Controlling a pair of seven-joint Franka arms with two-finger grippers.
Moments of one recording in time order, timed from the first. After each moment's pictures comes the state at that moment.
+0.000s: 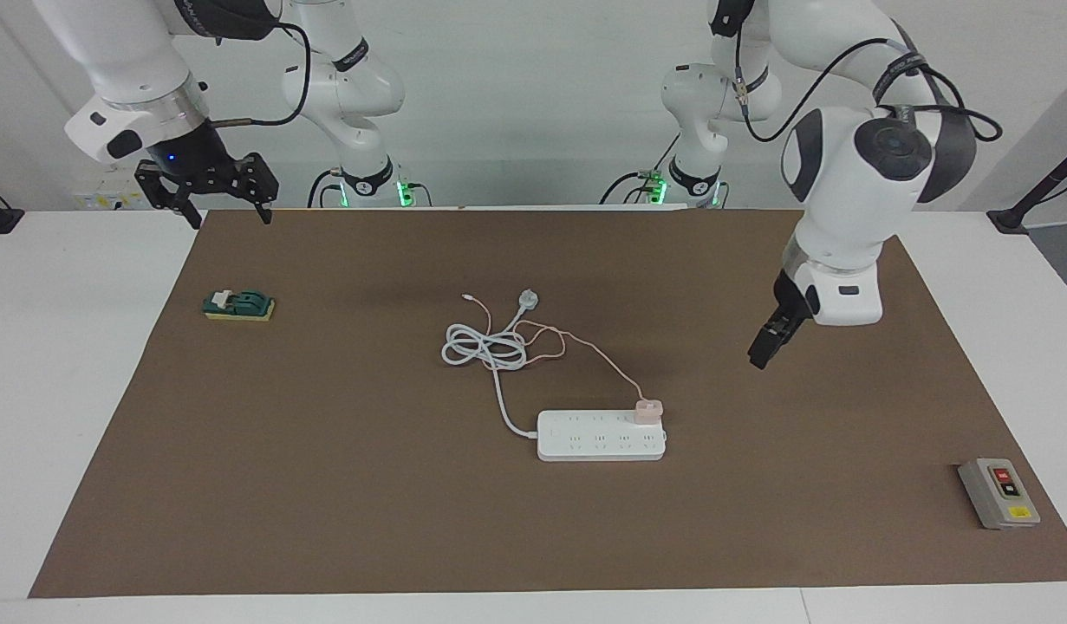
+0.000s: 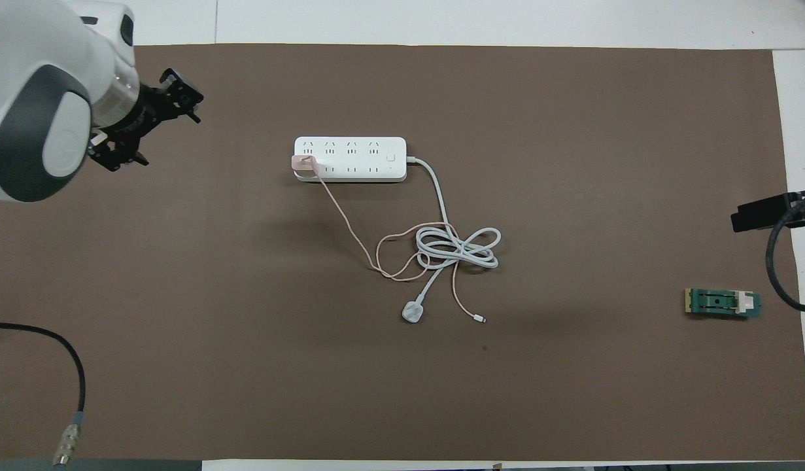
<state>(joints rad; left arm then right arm) -0.22 0.30 0.03 -1.40 0.04 1.73 -0.78 0.00 -0.08 -0.05 -1.65 -0.02 1.54 -0.13</state>
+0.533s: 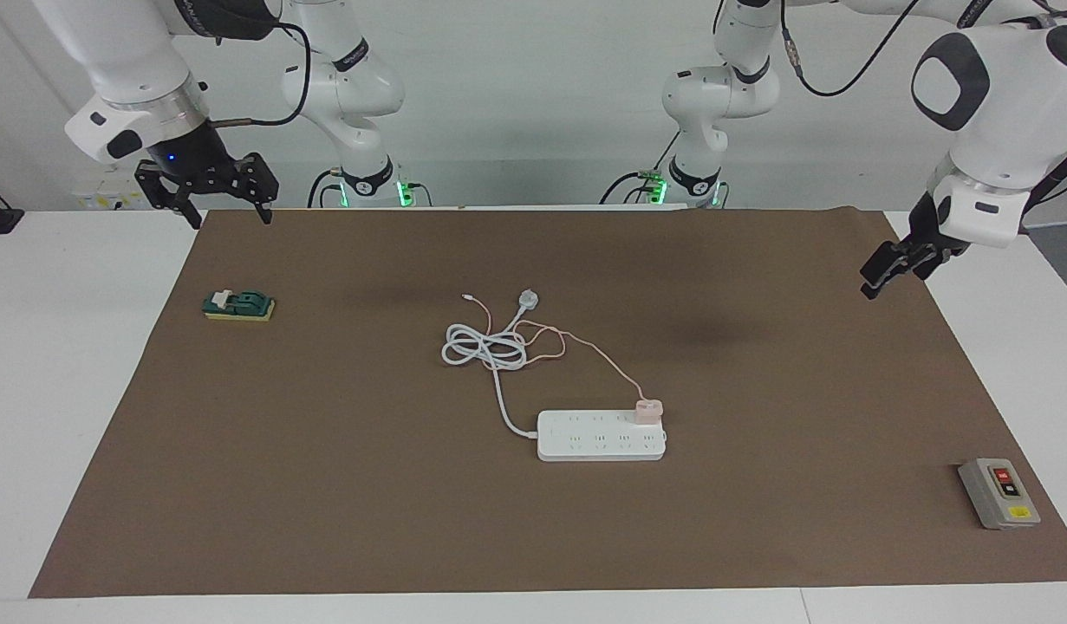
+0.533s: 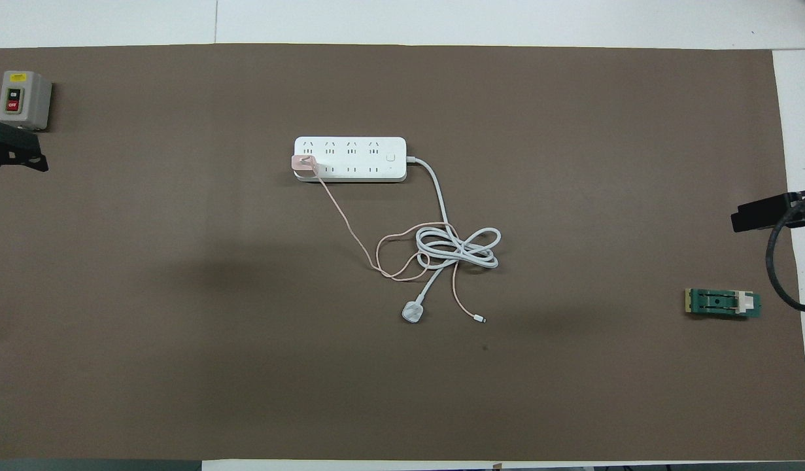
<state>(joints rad) 0.02 0.07 0.04 -1.57 0.04 1.67 -0.17 0.00 -0.08 -0.05 -1.65 -0.02 1.54 -0.13</state>
